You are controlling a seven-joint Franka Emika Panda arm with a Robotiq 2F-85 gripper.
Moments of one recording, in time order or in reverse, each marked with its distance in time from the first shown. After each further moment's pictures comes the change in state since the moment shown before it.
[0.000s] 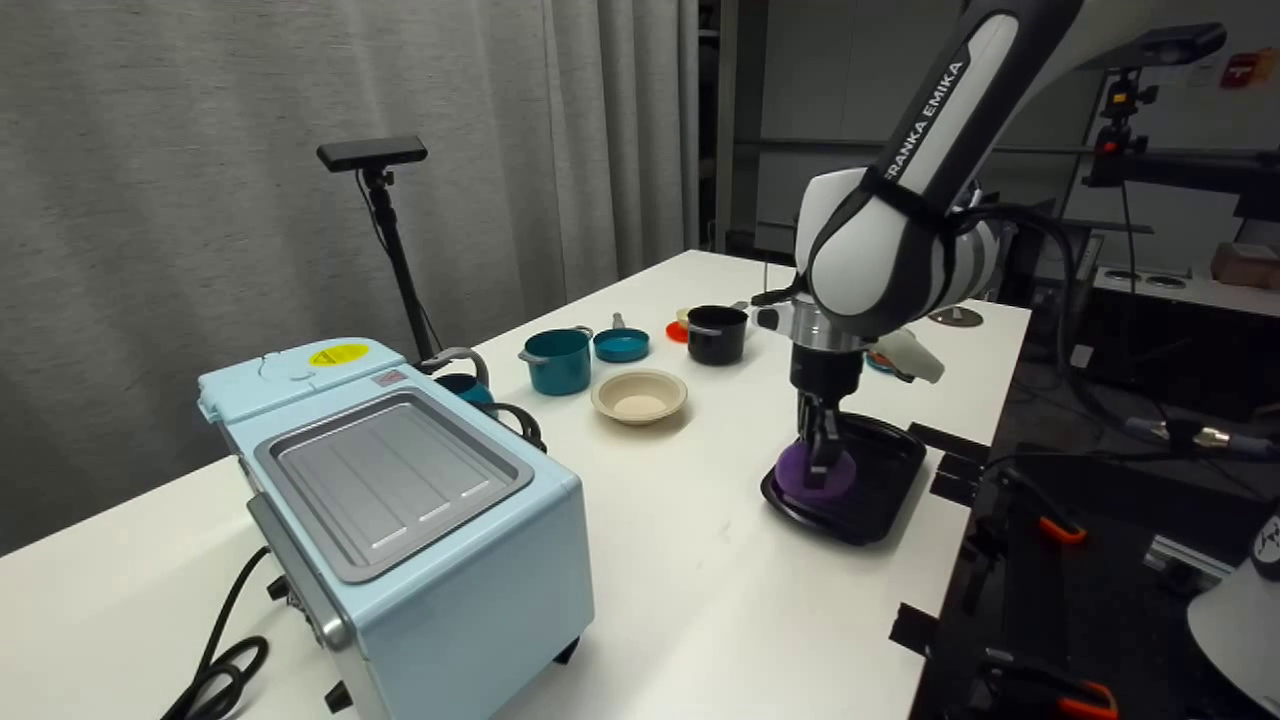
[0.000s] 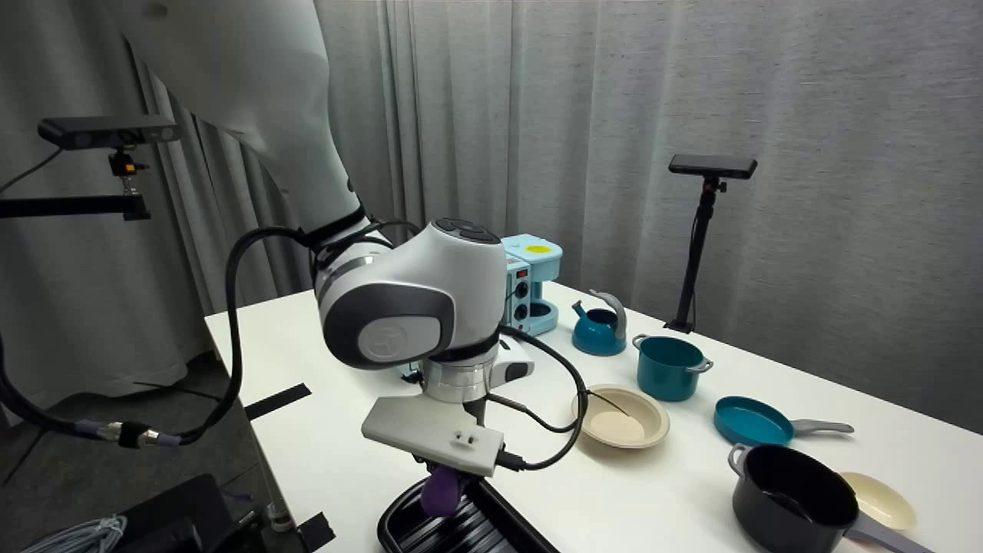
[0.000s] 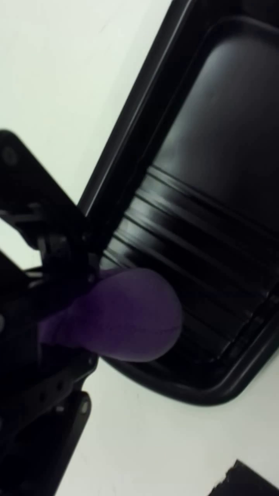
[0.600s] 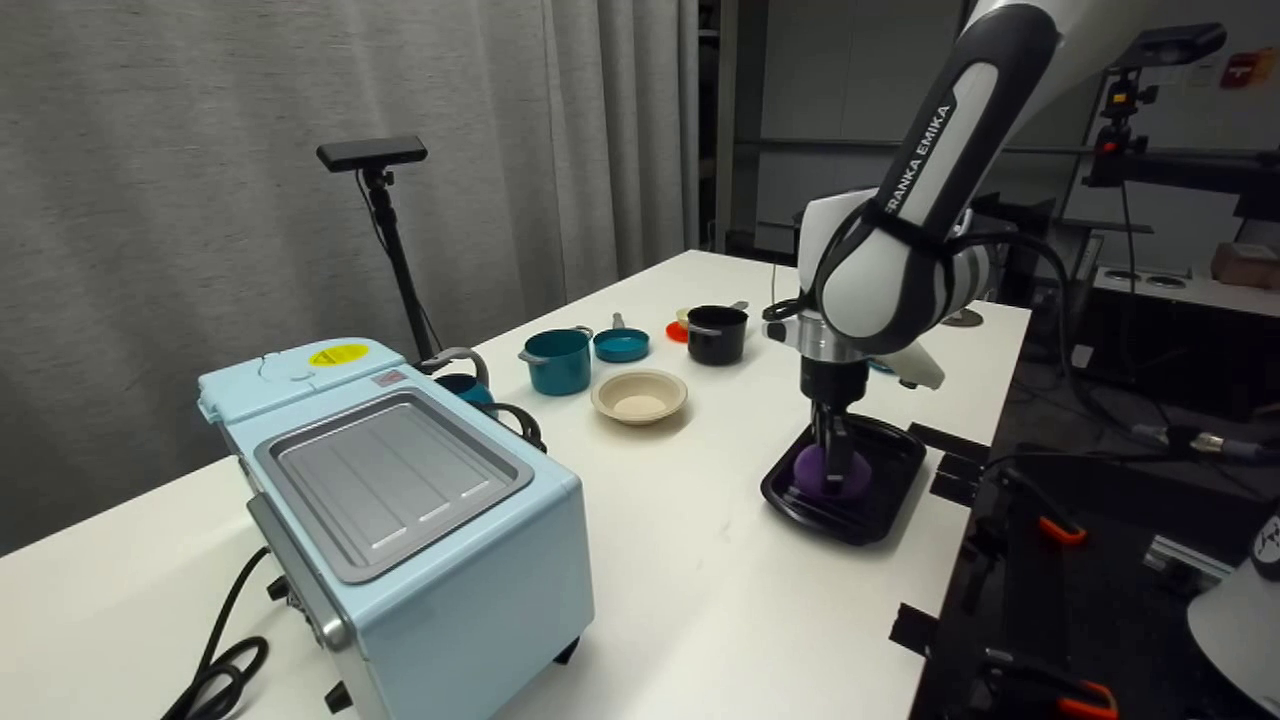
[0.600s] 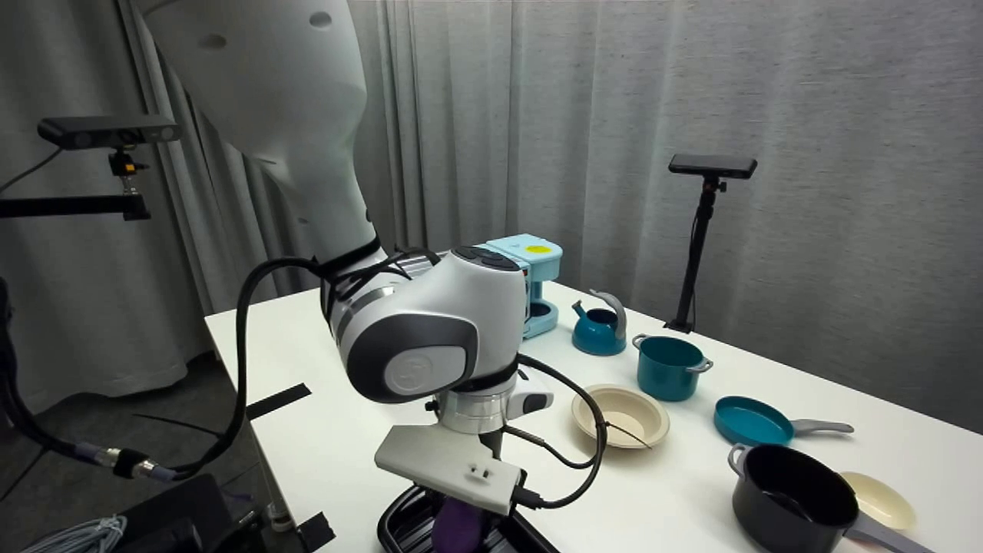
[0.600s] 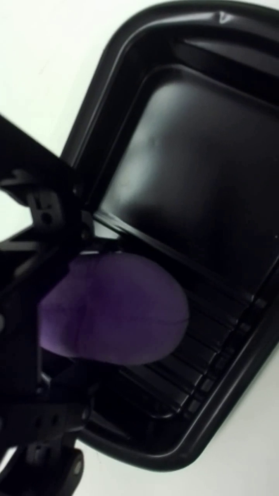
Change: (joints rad) arm -0.051 0.077 -0.029 0.026 -0.149 0.012 0.116
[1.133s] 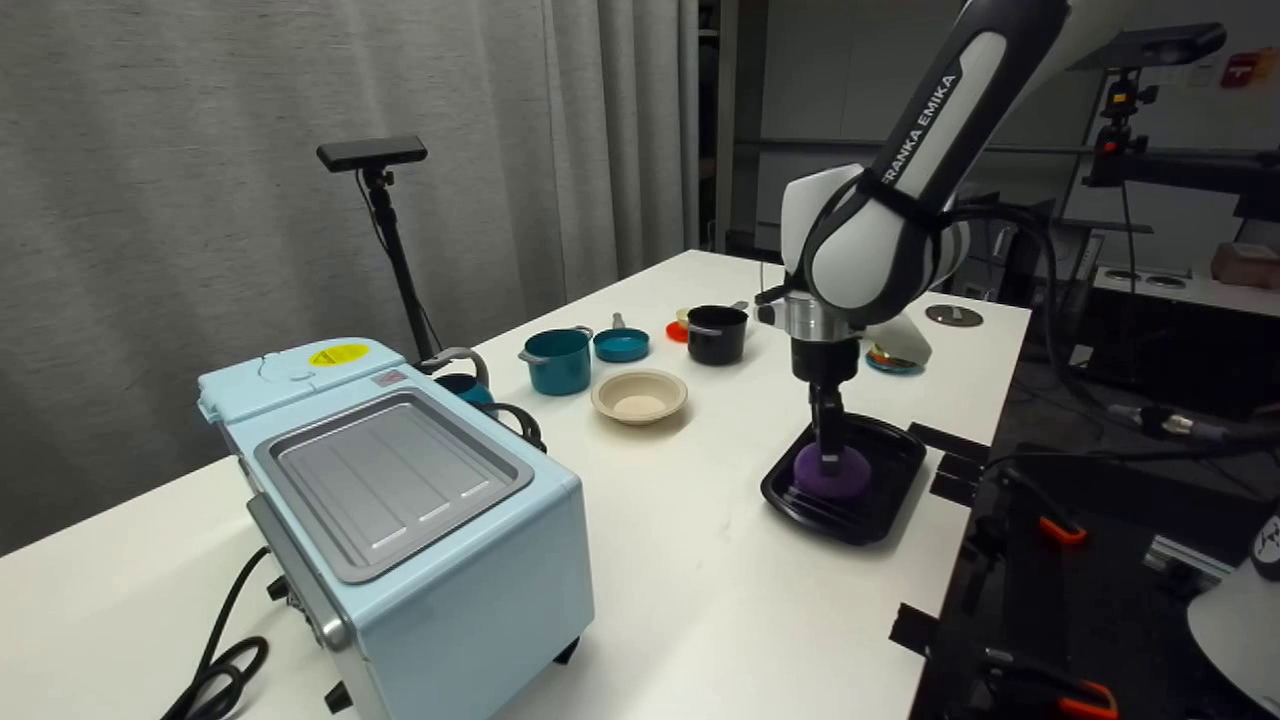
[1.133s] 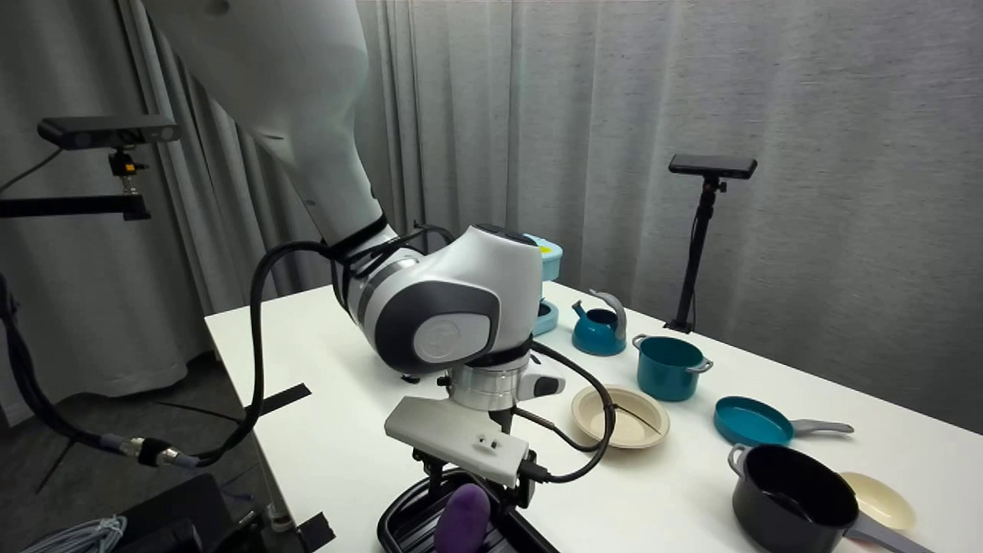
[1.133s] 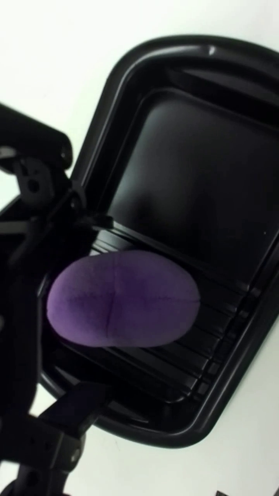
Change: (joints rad) arm 0.001 -0.037 -0.014 0.057 -0.083 -0.147 0.131
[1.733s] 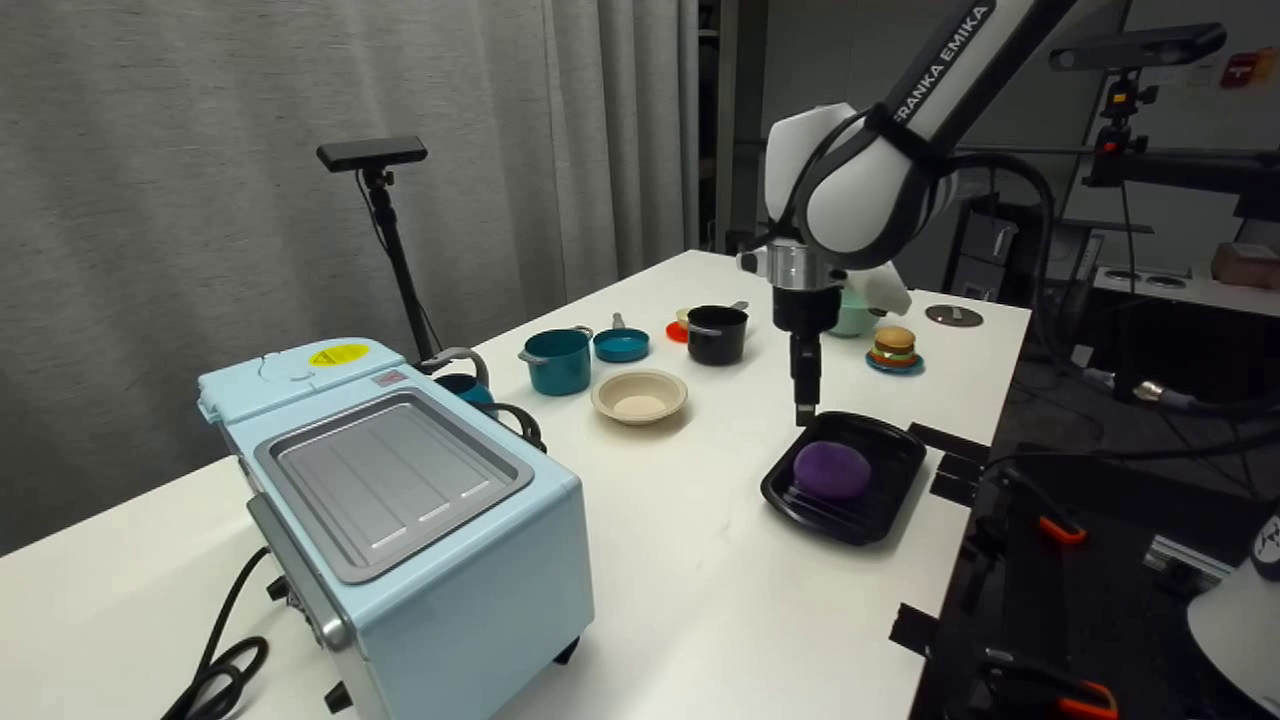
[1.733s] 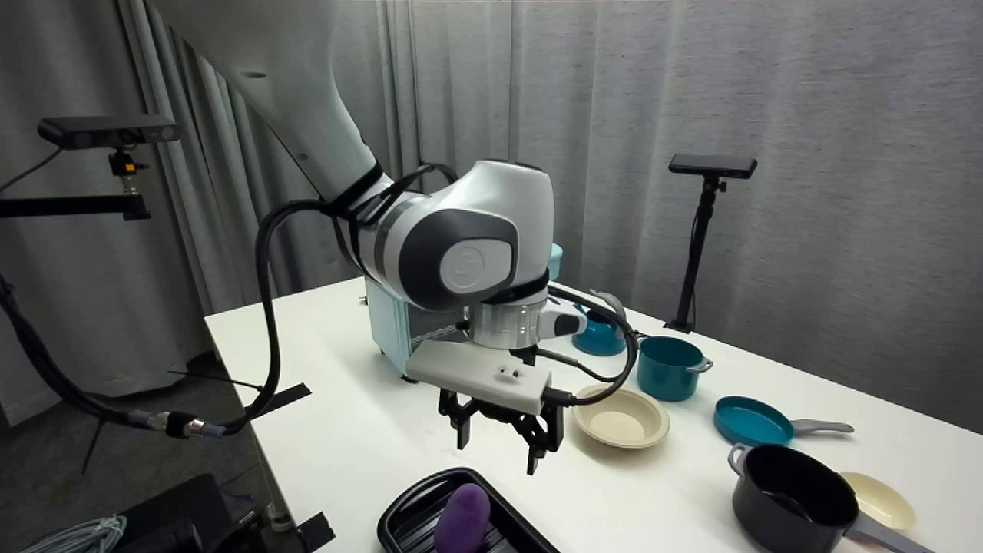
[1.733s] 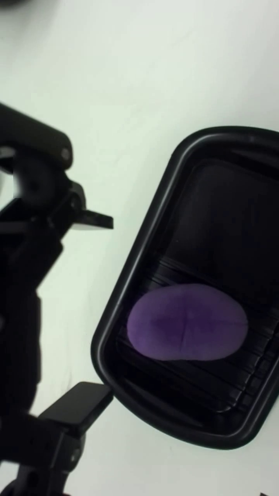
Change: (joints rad) arm 0.010 -0.105 -0.011 0.060 -0.099 -0.090 0.110
